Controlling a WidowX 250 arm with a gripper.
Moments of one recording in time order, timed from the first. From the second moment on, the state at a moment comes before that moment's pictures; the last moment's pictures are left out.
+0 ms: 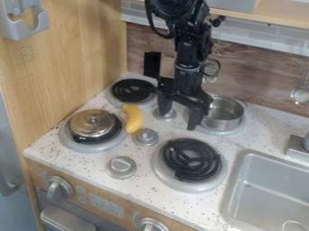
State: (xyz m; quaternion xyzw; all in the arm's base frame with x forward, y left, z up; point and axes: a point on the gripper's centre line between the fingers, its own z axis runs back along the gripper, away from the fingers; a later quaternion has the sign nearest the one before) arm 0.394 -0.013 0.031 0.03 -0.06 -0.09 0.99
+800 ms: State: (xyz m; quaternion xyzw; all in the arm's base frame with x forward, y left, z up) arm 0.418 0.037 0.008 0.02 -0.02 0.04 1.00
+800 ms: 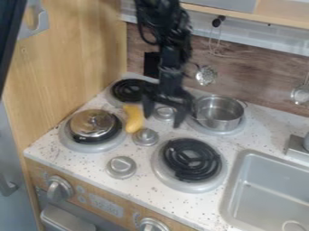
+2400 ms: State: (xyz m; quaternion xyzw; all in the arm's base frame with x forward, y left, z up) arm 0.442 0.076 -0.025 0.02 0.00 0.12 0.99
